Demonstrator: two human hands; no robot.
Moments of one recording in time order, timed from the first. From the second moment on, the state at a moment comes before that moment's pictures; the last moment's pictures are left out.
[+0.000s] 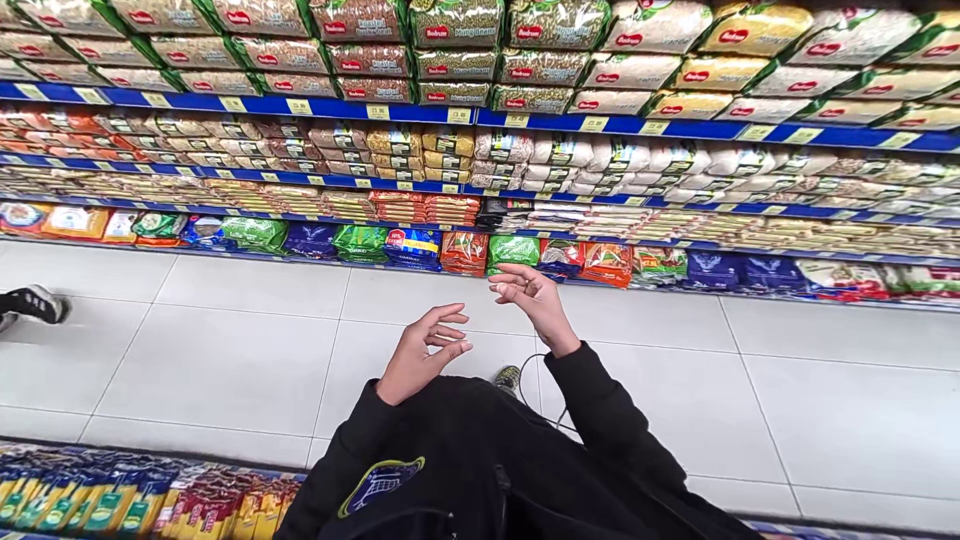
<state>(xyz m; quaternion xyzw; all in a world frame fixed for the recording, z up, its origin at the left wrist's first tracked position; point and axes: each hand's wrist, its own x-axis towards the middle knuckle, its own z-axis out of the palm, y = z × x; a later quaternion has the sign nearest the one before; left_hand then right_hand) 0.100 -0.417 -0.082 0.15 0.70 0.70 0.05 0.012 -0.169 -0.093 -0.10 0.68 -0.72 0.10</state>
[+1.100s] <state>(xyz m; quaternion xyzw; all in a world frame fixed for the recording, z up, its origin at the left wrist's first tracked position) 0.037 -0.405 -0.076 -0.14 0.60 0.79 -0.04 -0.413 -0.214 -0.178 0.42 0.33 -0.84 -0.06</state>
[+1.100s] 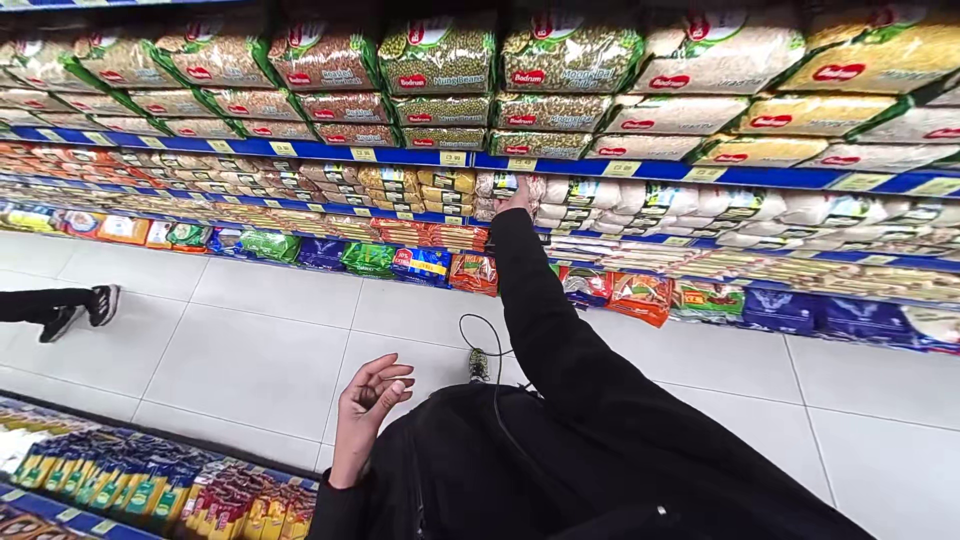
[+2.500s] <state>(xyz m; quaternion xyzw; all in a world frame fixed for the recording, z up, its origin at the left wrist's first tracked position) -0.075 -0.367 -0.040 -0.05 0.45 0.88 -0.12 -0.130 -0.193 -0.039 -0.01 0.30 -0.94 0.18</state>
